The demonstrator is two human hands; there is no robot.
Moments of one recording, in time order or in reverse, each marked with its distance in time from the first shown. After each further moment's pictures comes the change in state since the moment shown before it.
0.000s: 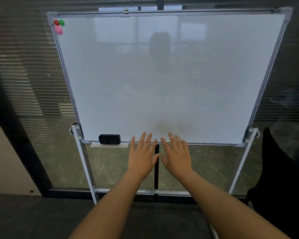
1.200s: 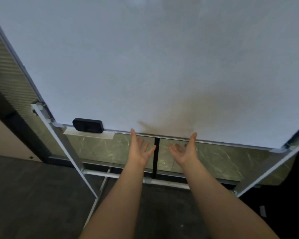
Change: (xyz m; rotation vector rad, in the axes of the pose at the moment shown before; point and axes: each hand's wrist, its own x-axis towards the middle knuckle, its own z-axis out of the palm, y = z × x) left_hand 0.142 0.024 0.139 -2.427 0.031 -1.290; right_hand 0.128 0.077 0.141 2.276 -0.056 1.460
